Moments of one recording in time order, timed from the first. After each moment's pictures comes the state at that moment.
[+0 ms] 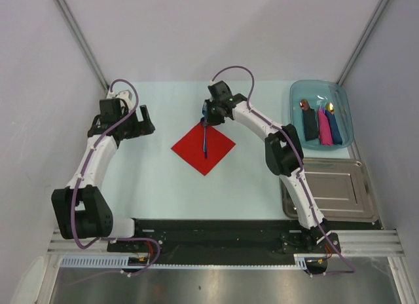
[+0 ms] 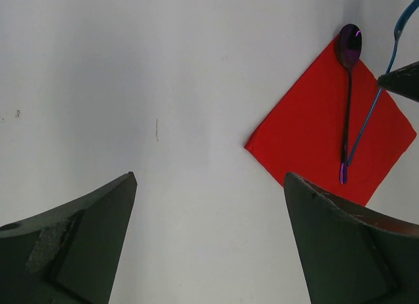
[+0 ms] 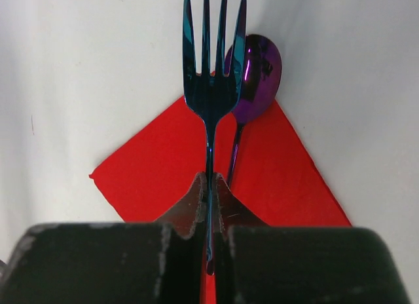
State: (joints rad) left arm 0.07 1.37 1.10 -0.47 0.18 -0.16; right arm 0.59 2.43 2.21 -0.63 -0.15 0.52
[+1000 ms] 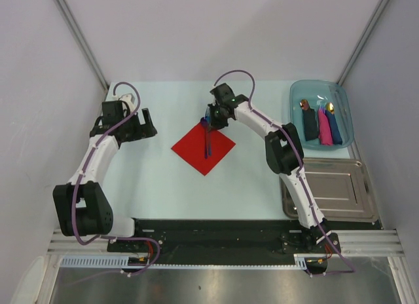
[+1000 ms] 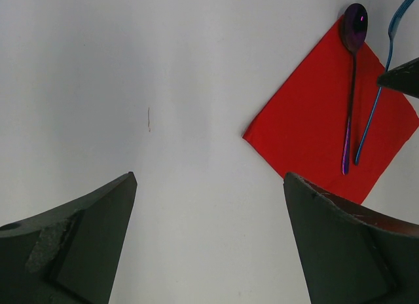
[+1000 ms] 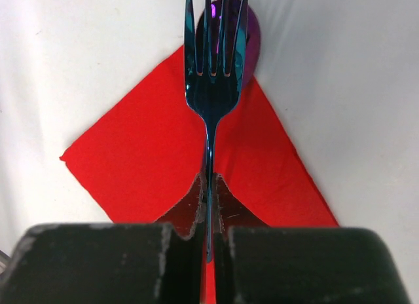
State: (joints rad) left arm 0.07 1.39 1.08 -0.47 0.21 -0.16; right arm 0.57 2.45 2.19 -0.68 -0.21 0.47
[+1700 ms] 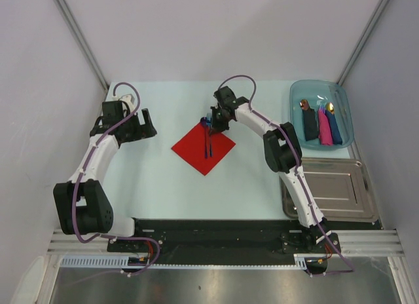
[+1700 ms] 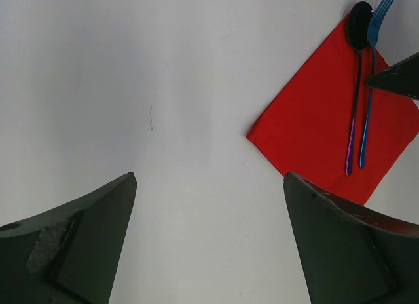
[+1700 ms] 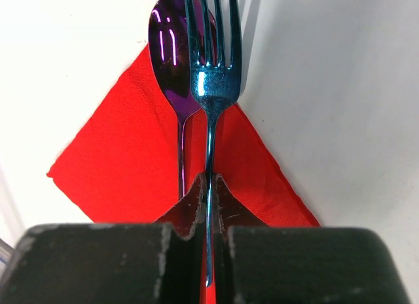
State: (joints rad) left arm 0.08 1.41 1.08 -0.47 0.21 -0.16; right arm 0.55 2.51 2.20 -0.68 -0.26 0.53
